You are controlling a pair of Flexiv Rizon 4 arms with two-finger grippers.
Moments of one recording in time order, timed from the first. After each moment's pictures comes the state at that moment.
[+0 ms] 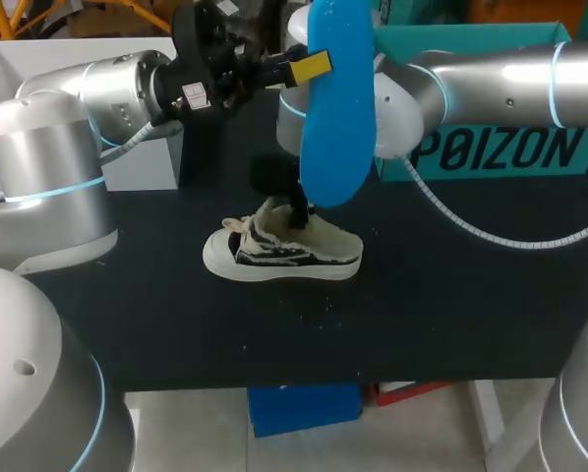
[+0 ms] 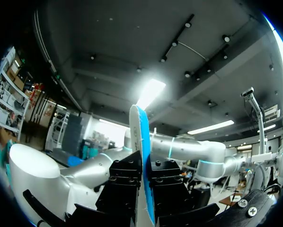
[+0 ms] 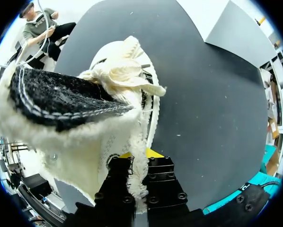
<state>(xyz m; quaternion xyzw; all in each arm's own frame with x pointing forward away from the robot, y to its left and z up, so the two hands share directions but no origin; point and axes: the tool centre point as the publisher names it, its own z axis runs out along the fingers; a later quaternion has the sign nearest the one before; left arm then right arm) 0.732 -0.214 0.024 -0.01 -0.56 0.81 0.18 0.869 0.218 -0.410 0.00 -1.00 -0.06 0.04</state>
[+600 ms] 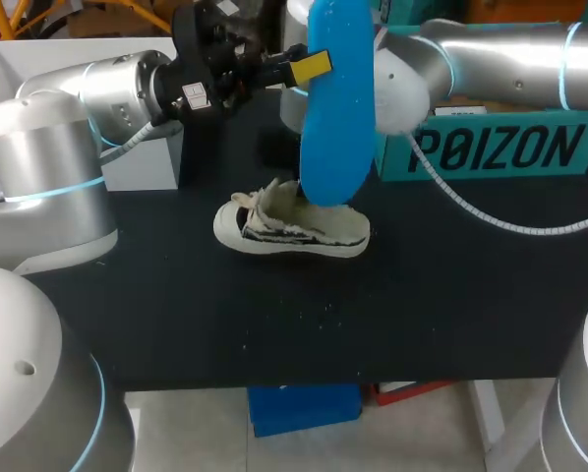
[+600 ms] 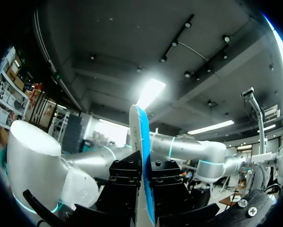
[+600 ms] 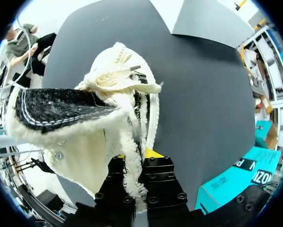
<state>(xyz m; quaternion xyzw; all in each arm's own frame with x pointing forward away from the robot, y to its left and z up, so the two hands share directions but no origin) 0.733 -0.214 0.024 -0.01 -0.56 0.81 0.18 0.904 0.198 -0.370 -0.10 -0.99 -0.03 0.00</state>
